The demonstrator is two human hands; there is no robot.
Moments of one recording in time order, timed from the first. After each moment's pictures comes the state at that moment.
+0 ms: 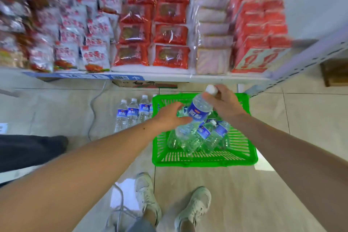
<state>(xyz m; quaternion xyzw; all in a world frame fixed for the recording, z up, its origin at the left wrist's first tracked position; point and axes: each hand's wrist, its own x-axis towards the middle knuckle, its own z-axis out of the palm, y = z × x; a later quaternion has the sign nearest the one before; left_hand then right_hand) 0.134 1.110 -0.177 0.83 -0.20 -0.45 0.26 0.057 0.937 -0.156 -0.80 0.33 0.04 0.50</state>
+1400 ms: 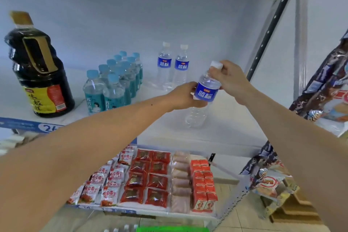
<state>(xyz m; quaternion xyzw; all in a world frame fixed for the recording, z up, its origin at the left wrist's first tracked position) 0.257 1.020 0.487 0.77 -0.42 -0.16 0.45 0.168 0.887 0.546 -0.84 0.12 -0.27 0.45</state>
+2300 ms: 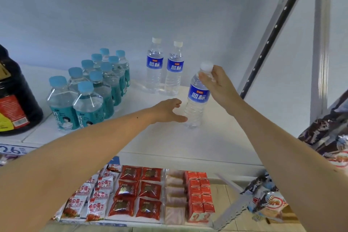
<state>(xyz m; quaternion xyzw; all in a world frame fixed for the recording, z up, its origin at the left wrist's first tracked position) 0.351 0.982 0.423 0.85 -0.36 -0.22 0.31 0.245 0.835 0.499 -0.84 0.12 -0.25 0.47</state>
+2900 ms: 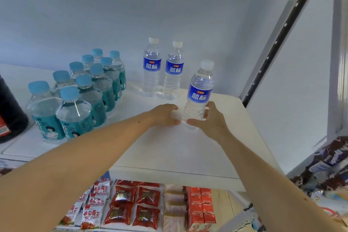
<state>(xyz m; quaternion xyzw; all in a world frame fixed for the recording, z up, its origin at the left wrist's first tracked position) 0.382 0.959 0.409 0.89 -0.39 -0.17 0.18 0.259 0.815 0.407 -0.87 0.21 -0.17 0.42</state>
